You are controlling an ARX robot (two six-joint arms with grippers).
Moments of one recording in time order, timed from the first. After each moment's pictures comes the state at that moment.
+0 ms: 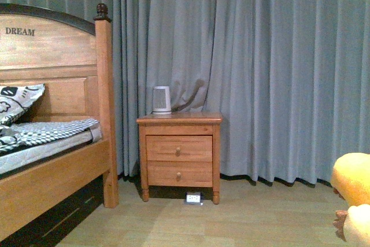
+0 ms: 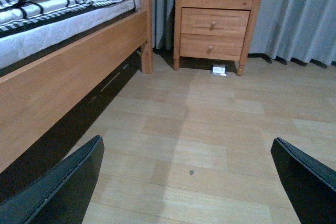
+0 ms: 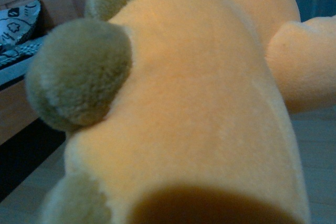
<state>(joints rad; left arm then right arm) 0.00 0.00 0.01 0.00 0.00 0.00 0.18 0.03 0.01 0.08 0.07 0.22</state>
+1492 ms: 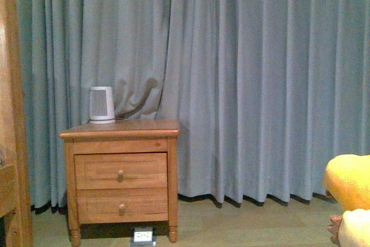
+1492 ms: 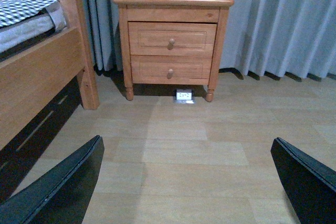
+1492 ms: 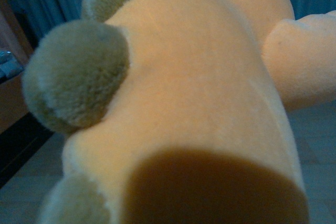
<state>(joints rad) 0.00 0.00 0.01 0.00 0.00 0.00 0.18 0.03 0.01 0.08 0.06 0.23</state>
